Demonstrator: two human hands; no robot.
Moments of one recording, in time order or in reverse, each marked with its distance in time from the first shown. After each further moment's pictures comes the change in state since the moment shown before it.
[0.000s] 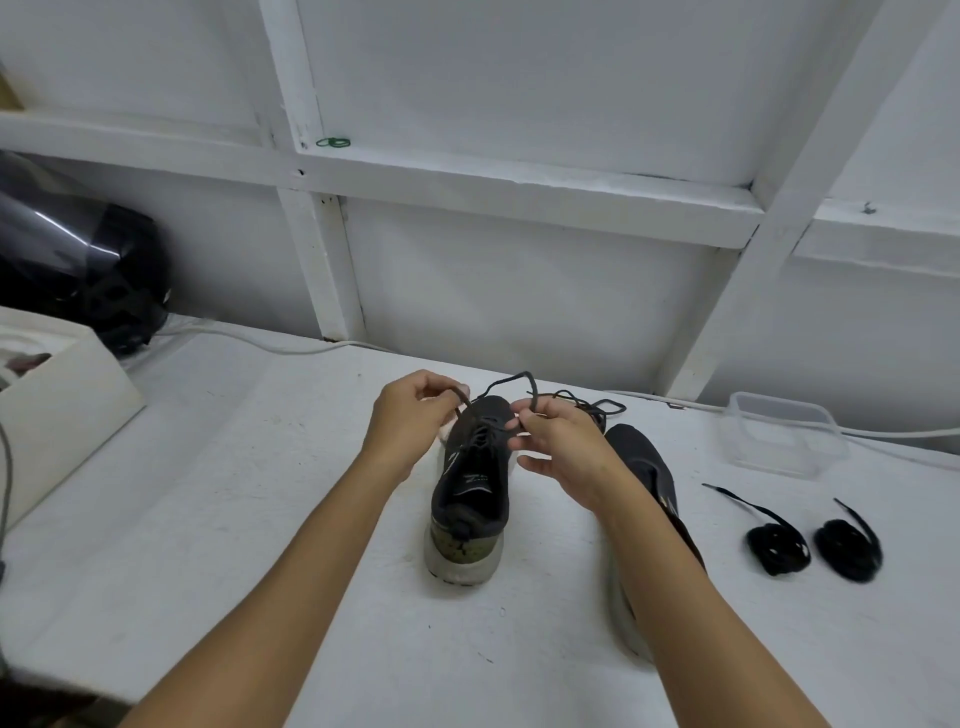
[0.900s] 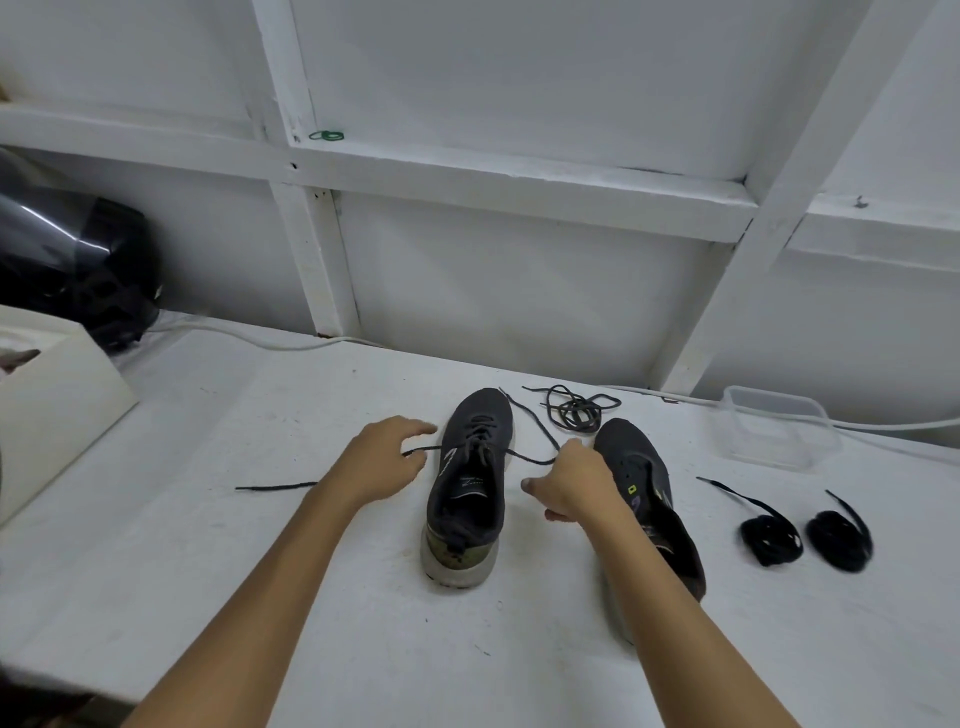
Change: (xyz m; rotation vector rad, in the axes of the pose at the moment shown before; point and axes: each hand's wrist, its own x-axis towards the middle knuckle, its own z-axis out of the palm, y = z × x) left_hand -0.004 -0.044 -0.037 0.795 -0.327 0.075; right_hand 0.004 0.039 -0.010 -0.940 0.227 0.237
